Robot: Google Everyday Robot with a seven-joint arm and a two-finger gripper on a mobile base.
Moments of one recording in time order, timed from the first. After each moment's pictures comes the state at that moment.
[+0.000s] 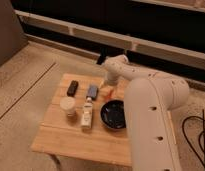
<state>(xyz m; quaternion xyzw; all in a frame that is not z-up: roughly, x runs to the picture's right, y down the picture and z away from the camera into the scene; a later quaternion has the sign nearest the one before) 0.052 0.012 0.979 -0.23 0.16 0.73 0.63</state>
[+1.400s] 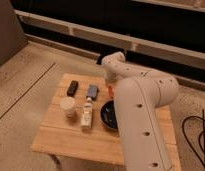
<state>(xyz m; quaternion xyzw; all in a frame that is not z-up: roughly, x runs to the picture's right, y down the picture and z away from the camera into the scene) 0.057 -0.060 0.967 -0.14 0.13 0.70 0.69</state>
